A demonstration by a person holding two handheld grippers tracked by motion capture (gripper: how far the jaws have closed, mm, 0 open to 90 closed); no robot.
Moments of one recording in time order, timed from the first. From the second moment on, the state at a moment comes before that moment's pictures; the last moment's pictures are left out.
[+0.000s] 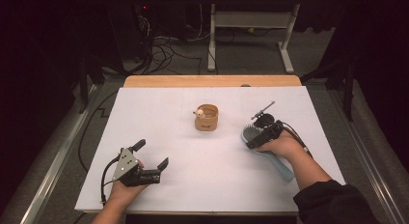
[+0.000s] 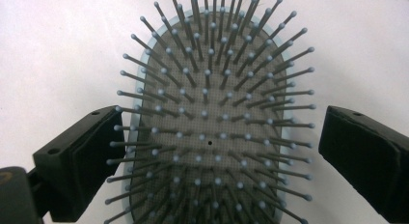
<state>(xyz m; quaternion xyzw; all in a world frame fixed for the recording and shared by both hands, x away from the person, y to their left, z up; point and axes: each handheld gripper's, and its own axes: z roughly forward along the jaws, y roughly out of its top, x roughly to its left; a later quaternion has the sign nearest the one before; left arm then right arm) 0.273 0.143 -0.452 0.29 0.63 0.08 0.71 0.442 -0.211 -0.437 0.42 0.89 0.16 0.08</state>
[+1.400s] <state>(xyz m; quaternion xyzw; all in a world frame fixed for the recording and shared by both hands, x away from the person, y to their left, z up) 0.272 0.142 -0.453 0.29 0.63 0.08 0.72 0.445 -0.200 -0.441 0.40 0.90 0.12 0.08</state>
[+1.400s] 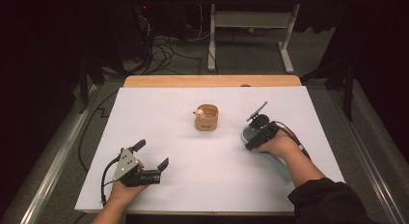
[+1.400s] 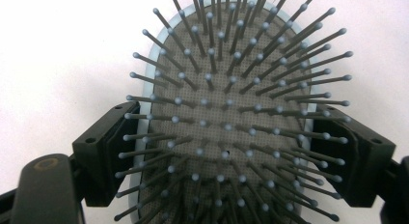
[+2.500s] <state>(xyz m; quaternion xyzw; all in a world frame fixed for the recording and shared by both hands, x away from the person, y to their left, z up) 0.273 0.144 -0.453 0.29 0.63 0.09 0.72 0.437 -0.204 -0.417 0.40 0.90 0.13 0.10</state>
